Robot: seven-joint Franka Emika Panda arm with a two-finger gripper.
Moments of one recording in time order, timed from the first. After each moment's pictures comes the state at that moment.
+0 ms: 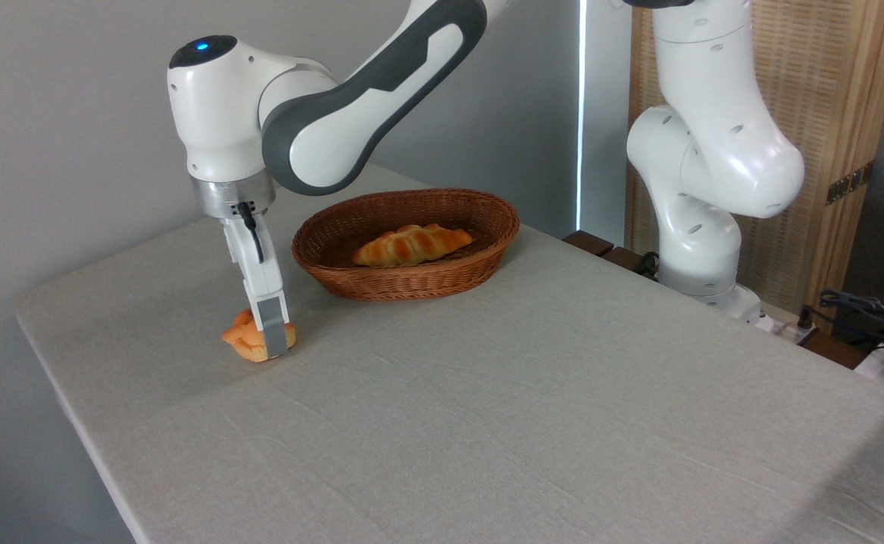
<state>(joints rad) -0.12 0.21 -0.30 -1.86 -0.06 2.15 0.66</state>
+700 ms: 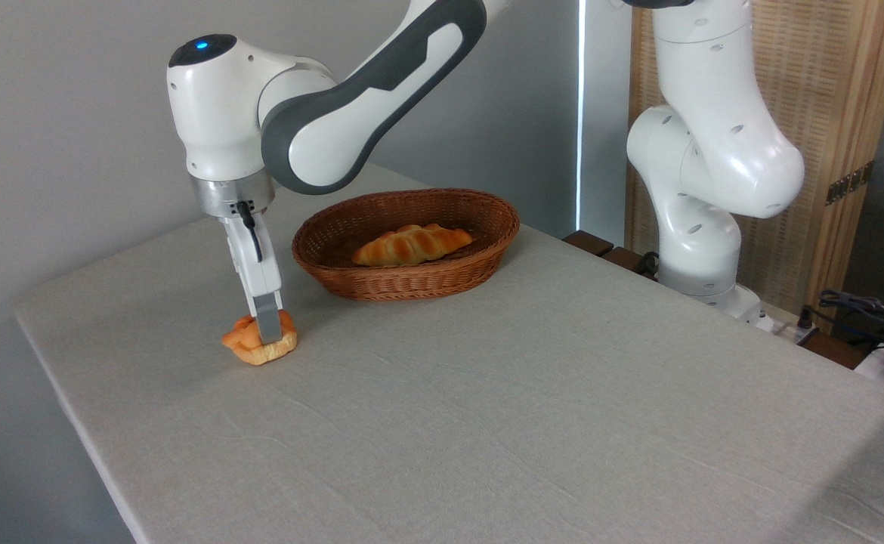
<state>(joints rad) -0.12 0.21 -0.30 -1.86 -0.06 2.15 0.67</state>
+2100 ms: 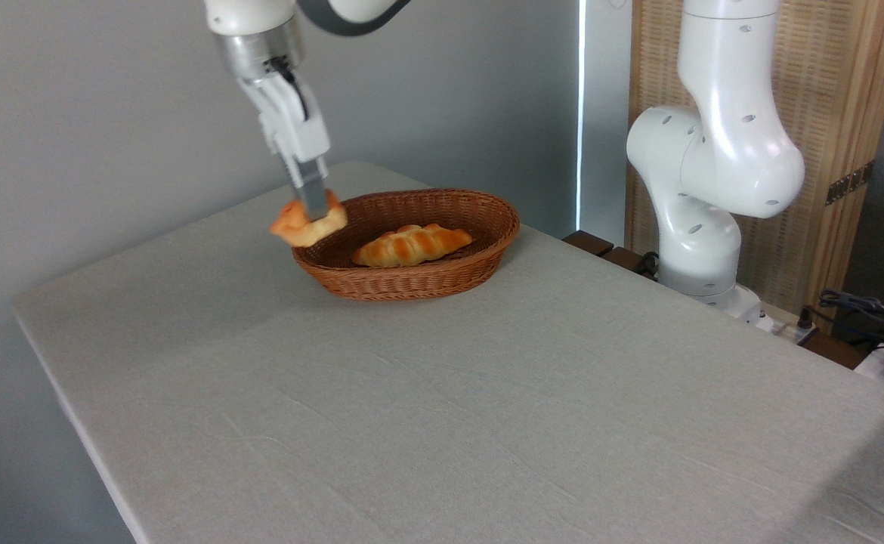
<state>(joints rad) -0.14 -0.08 -0.27 -1.81 -0.22 1.68 0.62</state>
